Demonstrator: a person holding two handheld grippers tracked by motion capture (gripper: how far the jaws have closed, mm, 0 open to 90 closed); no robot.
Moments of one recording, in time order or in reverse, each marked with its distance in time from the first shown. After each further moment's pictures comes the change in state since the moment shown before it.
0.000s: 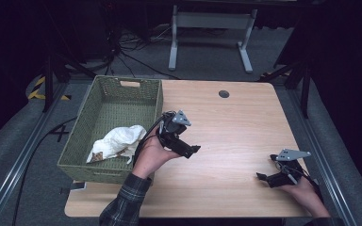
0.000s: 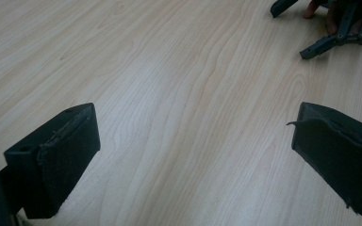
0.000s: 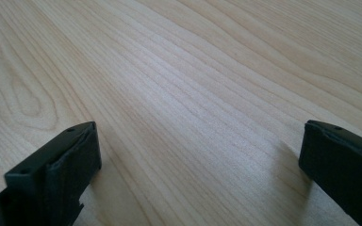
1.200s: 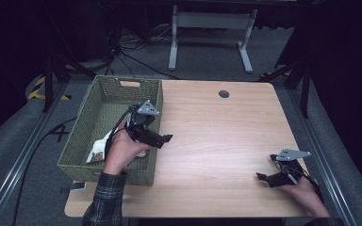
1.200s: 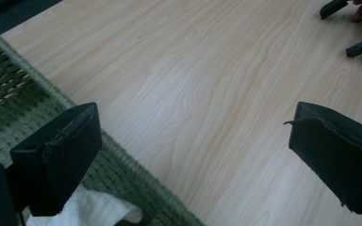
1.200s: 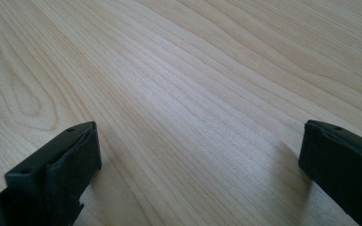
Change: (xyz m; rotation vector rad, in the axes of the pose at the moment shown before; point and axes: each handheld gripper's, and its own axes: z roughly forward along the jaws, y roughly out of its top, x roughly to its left) left arm 0.040 -0.032 -0.061 -0.028 0.120 -0.093; right arm 0.000 0.000 0.000 -0.001 -0.001 0.000
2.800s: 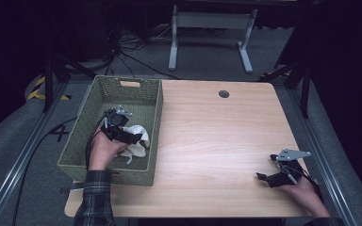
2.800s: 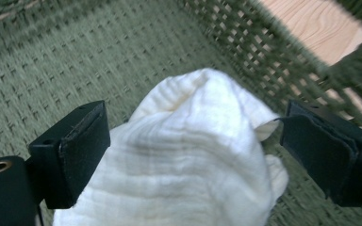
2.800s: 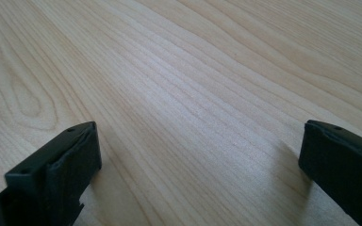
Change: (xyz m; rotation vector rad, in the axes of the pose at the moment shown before) left arm 0.073 -0.071 0.014 0.186 0.208 -0.182; right arm 0.000 0.000 0.000 0.000 0.000 0.000
